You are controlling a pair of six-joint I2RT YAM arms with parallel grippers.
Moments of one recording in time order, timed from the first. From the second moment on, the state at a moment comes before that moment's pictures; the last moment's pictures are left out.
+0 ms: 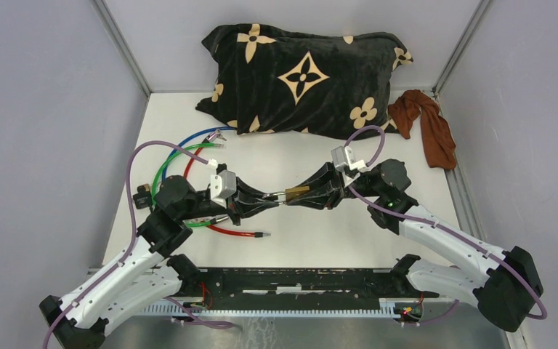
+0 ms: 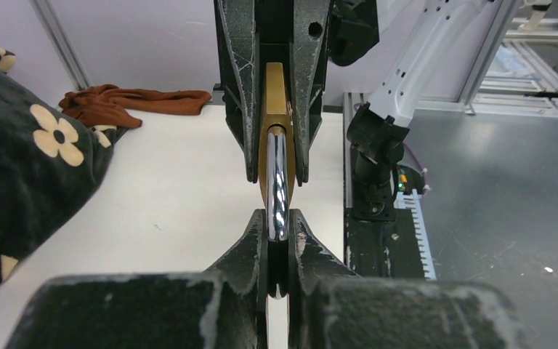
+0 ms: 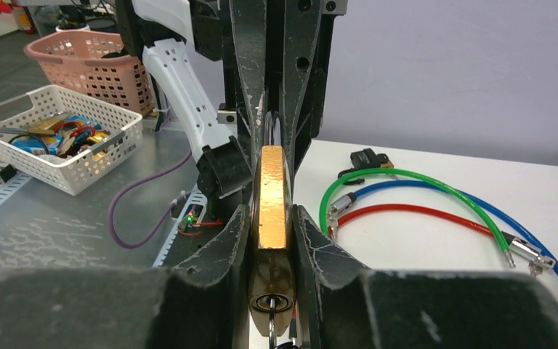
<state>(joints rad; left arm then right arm) -0.73 0.68 0.68 0.10 0.71 -0.03 0.74 1.04 0.69 0.69 -0.97 0.23</state>
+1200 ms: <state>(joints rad) -0.77 0.75 0.64 0.41 0.65 -0.22 0.75 1.12 0.67 0.99 -0.87 0.40</state>
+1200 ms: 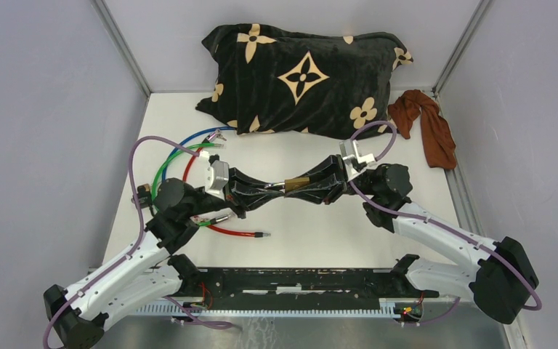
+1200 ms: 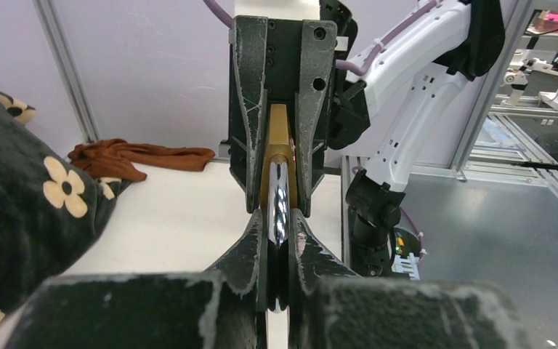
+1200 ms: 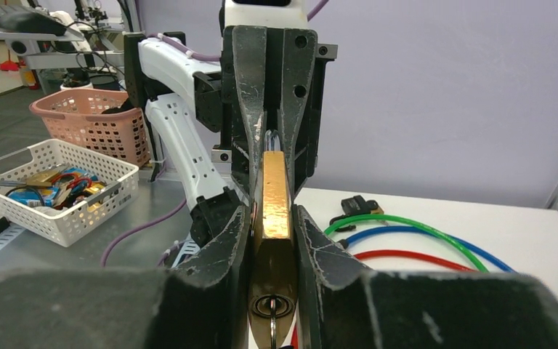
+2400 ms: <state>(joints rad) -0.83 0.75 0.69 0.19 0.54 -0.05 0.73 1.04 0.69 0.71 -0.87 0.27</state>
